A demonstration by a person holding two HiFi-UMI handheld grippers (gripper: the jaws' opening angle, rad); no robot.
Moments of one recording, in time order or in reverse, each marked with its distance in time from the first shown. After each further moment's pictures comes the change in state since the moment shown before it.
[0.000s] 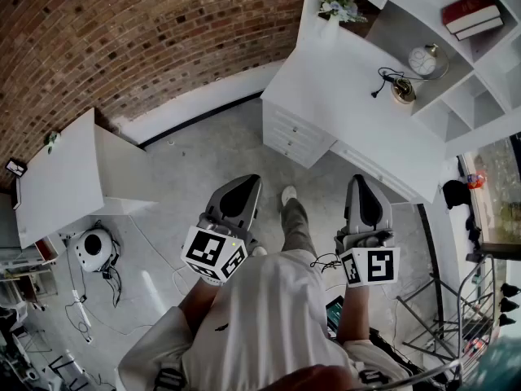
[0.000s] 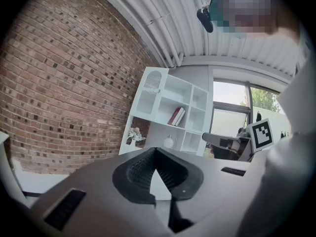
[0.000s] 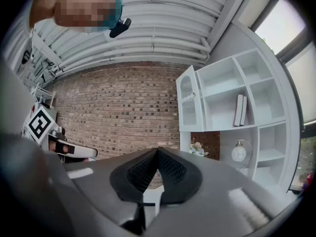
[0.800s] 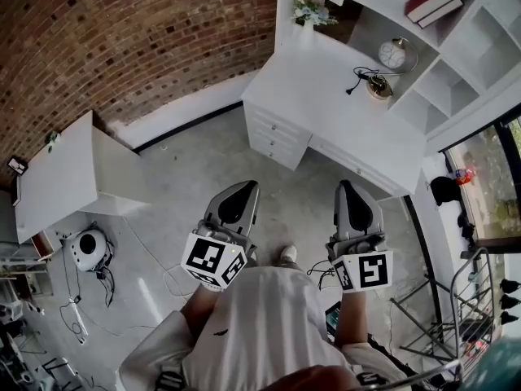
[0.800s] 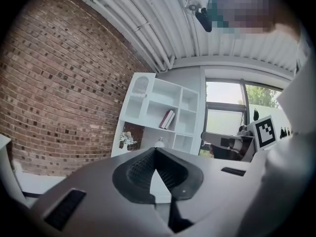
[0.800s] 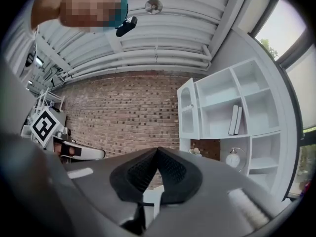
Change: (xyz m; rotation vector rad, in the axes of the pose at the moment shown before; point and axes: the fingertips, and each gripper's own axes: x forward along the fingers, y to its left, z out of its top) left arm -0.029 -0.132 0.001 0.046 -0.030 0.011; right arm -0.113 -0.028 0.042 -0.007 -0.032 0.072
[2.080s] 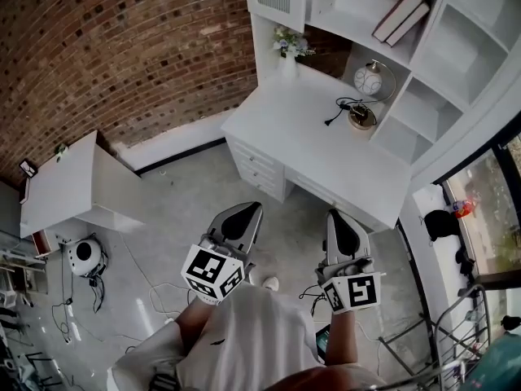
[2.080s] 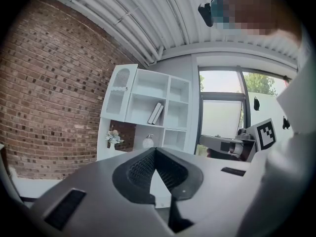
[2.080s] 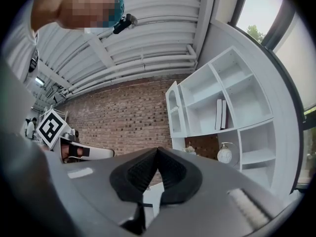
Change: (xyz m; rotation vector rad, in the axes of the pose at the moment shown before) left arm 0.114 -0.155 -0.027 0.077 0.041 0.004; right arm -0.075 -0.162 -0.020 0.115 -0.049 0.069
